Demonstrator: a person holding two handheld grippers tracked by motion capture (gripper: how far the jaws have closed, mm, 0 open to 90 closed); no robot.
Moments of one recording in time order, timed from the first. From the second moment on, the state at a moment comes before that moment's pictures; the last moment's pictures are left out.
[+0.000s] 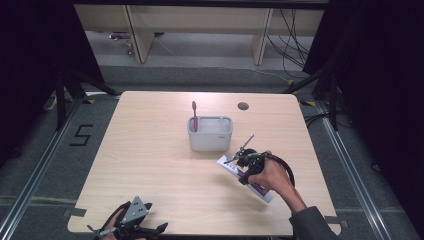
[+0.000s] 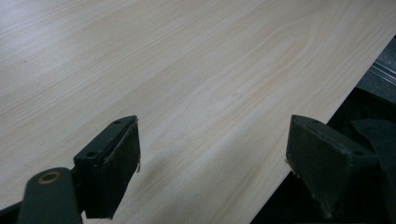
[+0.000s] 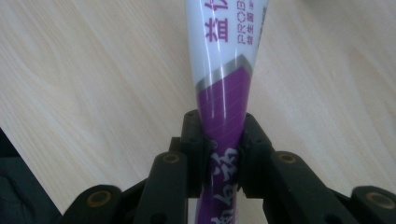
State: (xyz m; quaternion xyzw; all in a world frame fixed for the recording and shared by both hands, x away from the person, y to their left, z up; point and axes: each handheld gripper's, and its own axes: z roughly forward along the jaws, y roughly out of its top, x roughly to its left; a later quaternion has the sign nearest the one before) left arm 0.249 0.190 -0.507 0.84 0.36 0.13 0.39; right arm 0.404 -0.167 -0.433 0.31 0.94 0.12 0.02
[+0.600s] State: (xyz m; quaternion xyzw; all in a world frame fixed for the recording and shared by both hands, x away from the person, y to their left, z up) left arm 0.249 0.191 -0.508 0.83 0.36 0.13 0.40; right arm 0.407 -0.175 -0.398 0.34 0.90 0.28 0.05
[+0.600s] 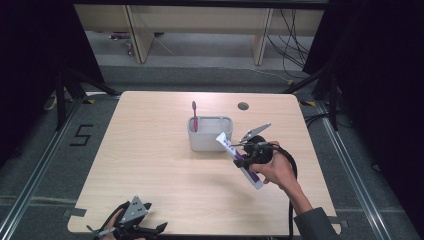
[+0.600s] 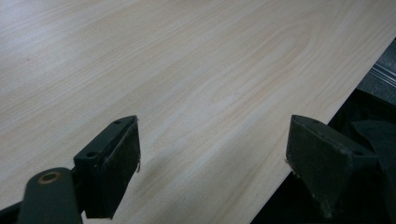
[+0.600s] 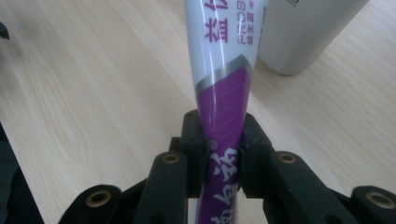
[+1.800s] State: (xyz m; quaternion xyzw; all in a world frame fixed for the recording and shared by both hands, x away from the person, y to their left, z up) left arm 0.249 0.193 -0.507 0.83 0.36 0.13 0.40; right arm 0.433 -0.156 -0.358 0.32 0.83 0.43 0.12
